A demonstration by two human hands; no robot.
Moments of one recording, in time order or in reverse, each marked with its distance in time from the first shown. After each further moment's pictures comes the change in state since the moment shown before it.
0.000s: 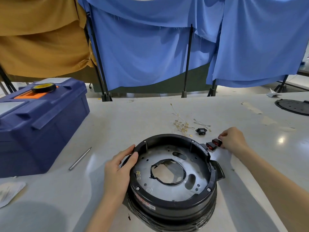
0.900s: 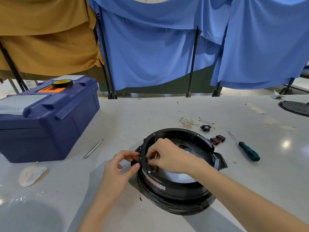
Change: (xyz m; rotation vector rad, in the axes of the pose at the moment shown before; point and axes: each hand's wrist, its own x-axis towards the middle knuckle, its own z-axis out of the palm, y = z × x) left_hand -0.027 0.000 -0.049 0.341 -0.134 0.256; right_hand -0.177 -0.133 0.050 -0.037 -0.623 -0.882
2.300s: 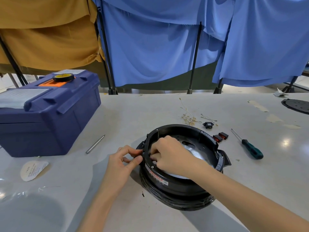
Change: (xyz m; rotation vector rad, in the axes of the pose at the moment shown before) left_hand 0.010 -0.008 0.002 -0.086 -0.001 -0.095; right_hand 0.002 -0.001 0.013 -0.319 0.126 -0.001
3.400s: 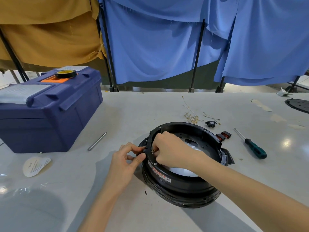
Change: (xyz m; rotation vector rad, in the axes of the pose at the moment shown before) left_hand -0.001 0.001 0.004 -0.009 0.000 0.034; right_hand 0.012 -0.004 -0.002 0.004 -0.080 0.044
